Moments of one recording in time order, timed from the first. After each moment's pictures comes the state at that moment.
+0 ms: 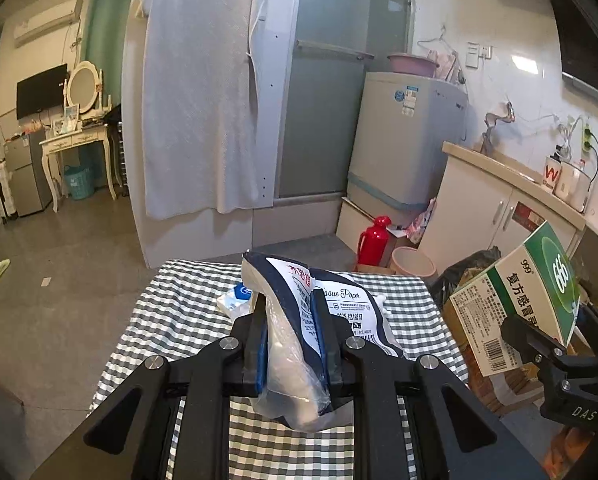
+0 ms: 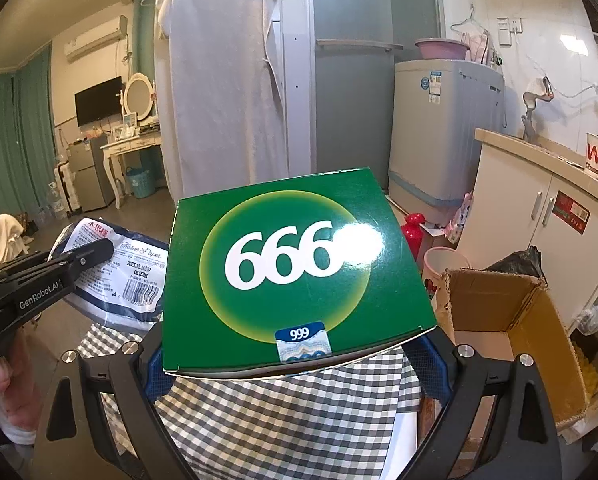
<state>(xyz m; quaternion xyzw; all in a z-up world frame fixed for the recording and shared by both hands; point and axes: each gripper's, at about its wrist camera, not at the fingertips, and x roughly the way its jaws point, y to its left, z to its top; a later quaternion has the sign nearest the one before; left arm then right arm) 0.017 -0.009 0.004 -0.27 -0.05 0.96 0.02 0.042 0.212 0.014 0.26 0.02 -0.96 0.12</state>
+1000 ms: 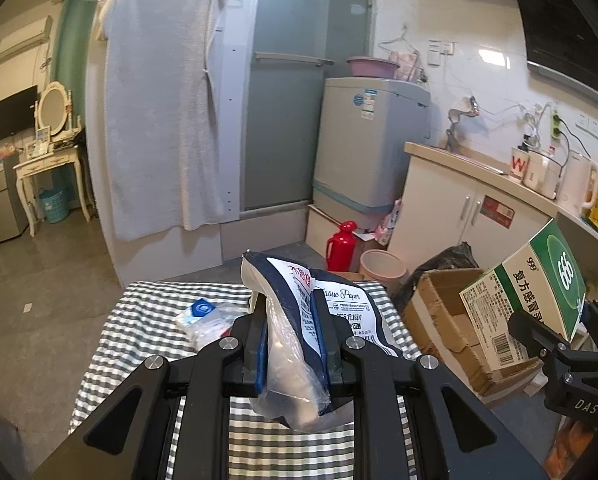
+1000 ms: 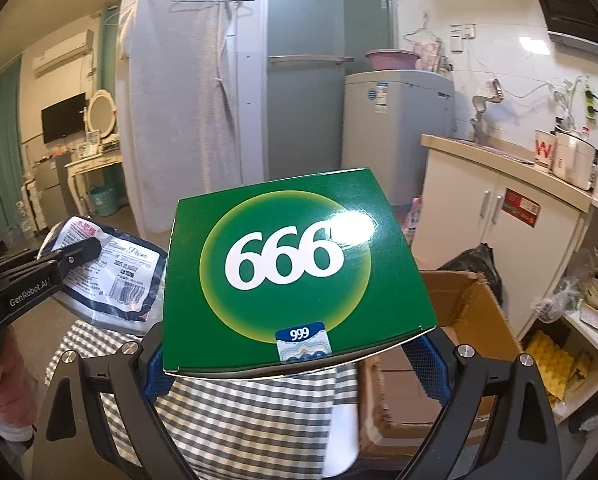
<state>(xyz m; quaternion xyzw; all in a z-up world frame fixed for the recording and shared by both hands) 0.019 0.049 0.026 -0.26 -0.02 0.96 0.08 0.067 0.279 0.033 0.24 0.02 -0.97 0.03</state>
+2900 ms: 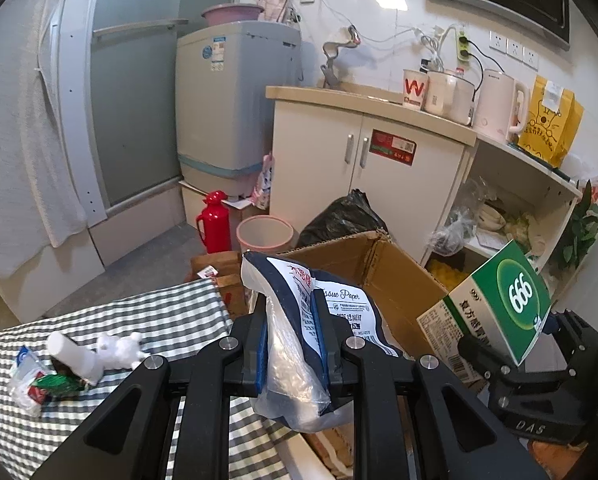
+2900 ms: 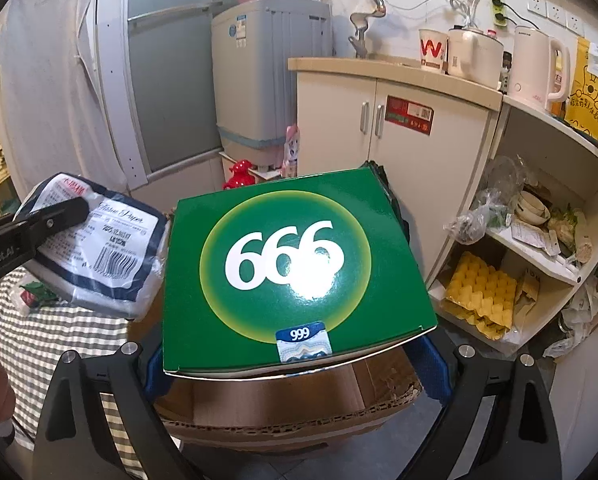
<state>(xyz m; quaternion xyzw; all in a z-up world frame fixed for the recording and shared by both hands) -0.075 0.303 -0.023 -0.31 0.04 0.91 0.27 0.020 0.476 -0.040 0.34 -0.04 -0.93 -0.13</state>
